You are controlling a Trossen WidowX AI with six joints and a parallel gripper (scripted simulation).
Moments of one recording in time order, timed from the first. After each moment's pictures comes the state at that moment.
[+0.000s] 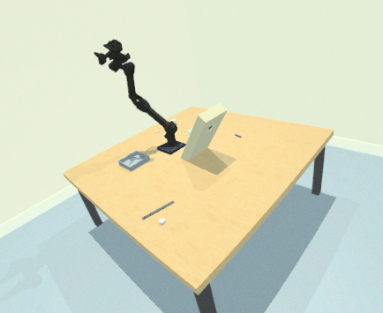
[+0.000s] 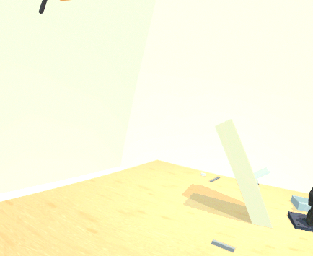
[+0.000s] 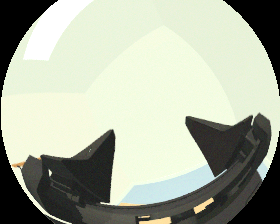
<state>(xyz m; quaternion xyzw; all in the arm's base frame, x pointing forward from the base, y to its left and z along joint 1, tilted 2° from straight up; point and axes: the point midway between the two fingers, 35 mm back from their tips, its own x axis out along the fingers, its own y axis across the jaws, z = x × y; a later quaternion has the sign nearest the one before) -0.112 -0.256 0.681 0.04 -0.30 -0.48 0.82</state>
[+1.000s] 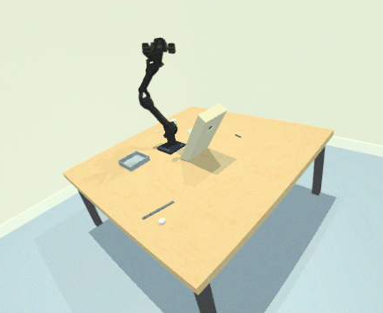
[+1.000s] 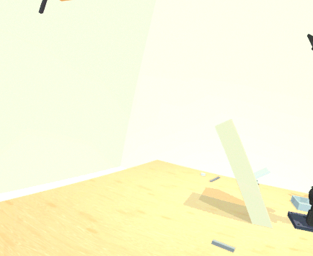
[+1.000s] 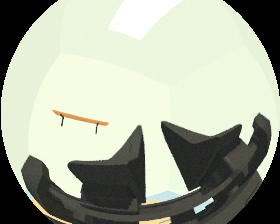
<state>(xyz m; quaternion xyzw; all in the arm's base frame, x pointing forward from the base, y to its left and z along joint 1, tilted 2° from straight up) 0.121 -0.027 0.669 -0.15 -0.32 -0.16 0.92</state>
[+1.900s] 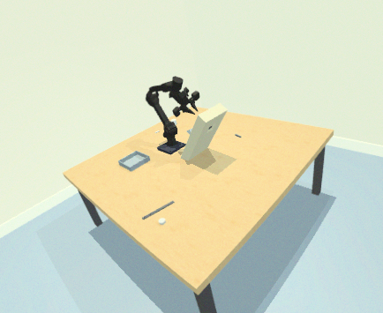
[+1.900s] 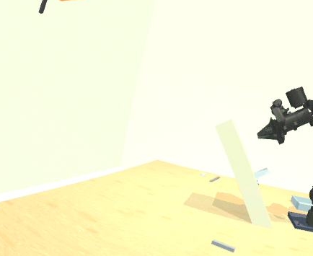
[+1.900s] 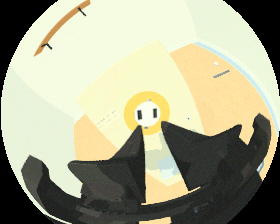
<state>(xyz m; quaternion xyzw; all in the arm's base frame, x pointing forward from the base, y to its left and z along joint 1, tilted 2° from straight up) 0.264 0.024 0.300 0.22 0.27 0.00 0.94</state>
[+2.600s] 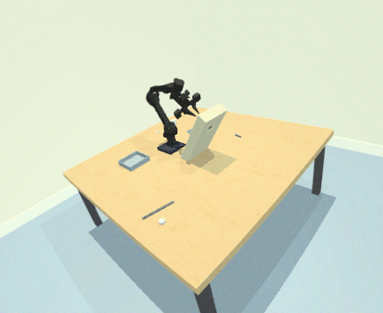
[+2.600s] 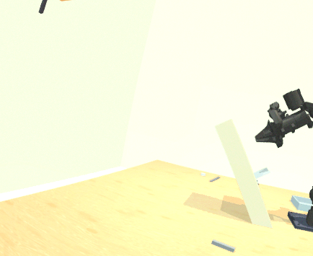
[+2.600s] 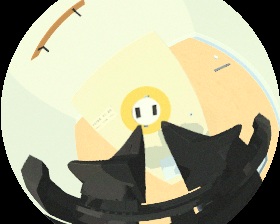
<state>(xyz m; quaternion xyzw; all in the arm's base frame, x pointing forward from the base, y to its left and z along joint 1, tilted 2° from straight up) 0.270 0.025 0.286 0.24 0.29 0.00 0.93</state>
